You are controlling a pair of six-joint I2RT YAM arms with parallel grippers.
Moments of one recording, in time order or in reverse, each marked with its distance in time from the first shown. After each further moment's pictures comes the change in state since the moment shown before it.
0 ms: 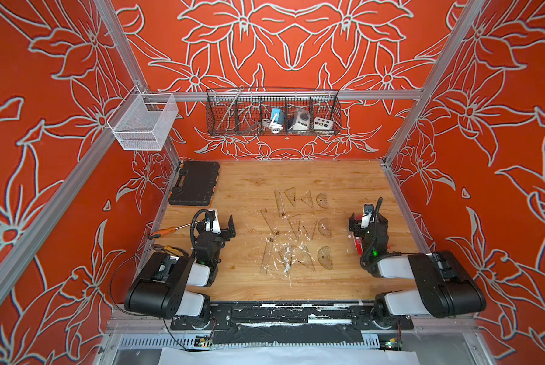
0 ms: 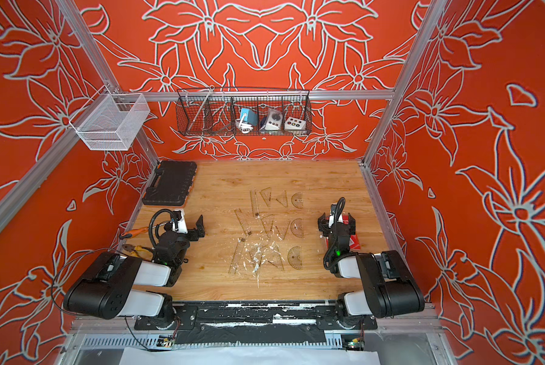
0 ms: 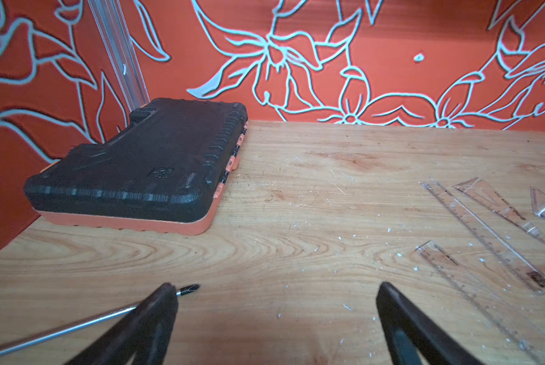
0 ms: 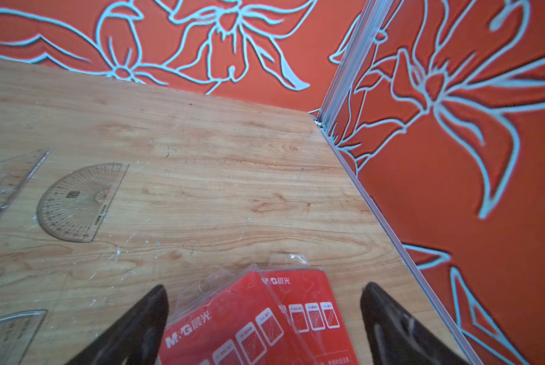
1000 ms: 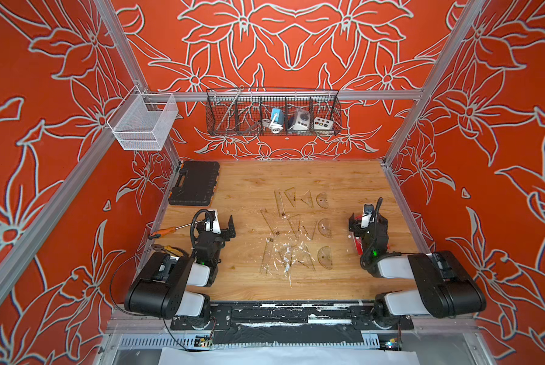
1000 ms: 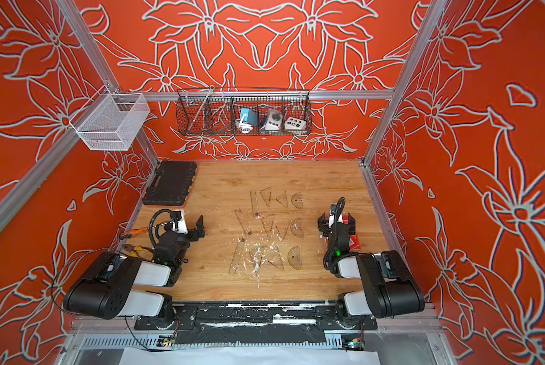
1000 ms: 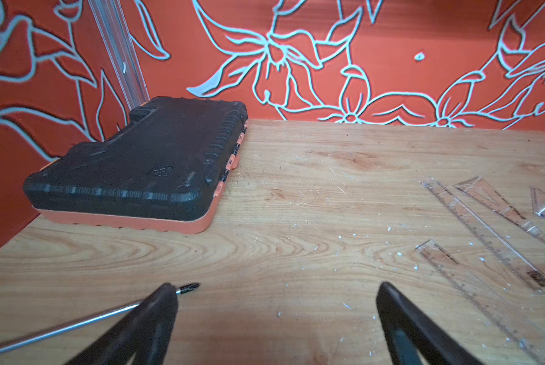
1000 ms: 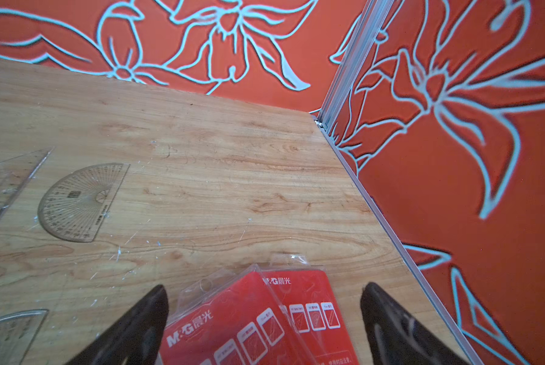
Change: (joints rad) left arm 0.000 0.000 0.000 -0.001 0.000 -0.001; right arm 0.000 0.000 0.000 0.000 0.000 0.000
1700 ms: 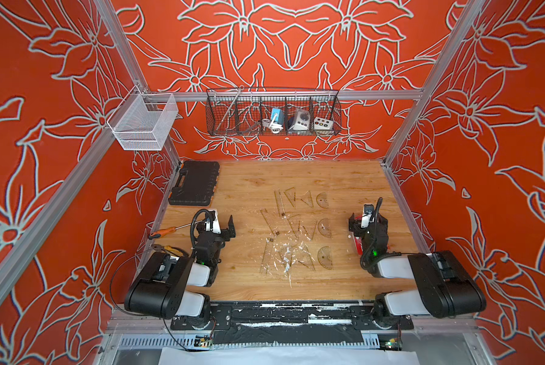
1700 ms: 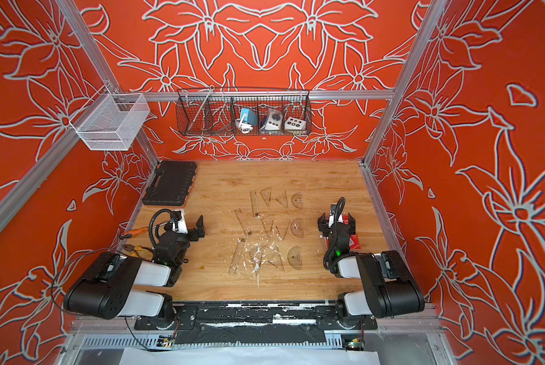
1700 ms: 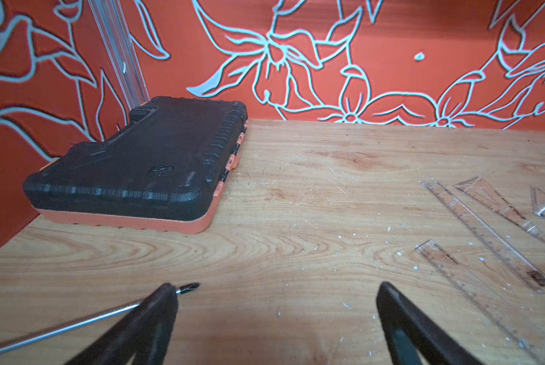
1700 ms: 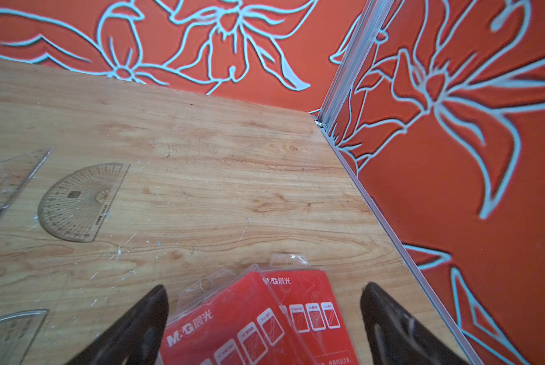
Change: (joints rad) left arm 0.000 0.000 0.000 0.000 0.000 0.000; right arm 0.000 0.000 0.000 0.000 0.000 0.000
